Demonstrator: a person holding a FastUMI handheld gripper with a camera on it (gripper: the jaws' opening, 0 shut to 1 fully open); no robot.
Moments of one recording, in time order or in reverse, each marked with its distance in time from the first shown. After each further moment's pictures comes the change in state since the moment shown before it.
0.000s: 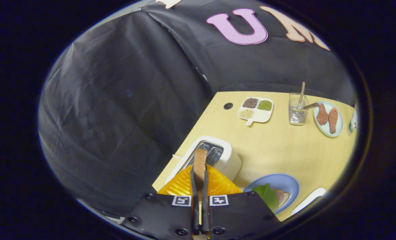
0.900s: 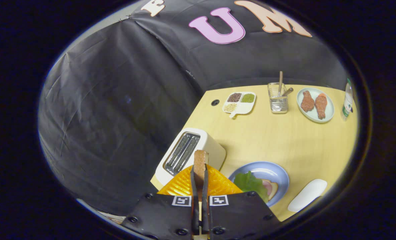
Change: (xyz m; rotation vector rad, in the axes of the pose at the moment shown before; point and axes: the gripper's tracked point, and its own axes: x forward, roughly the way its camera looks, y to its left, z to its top) arm -0.039 -0.066 -0.032 0.091 0.009 -0.016
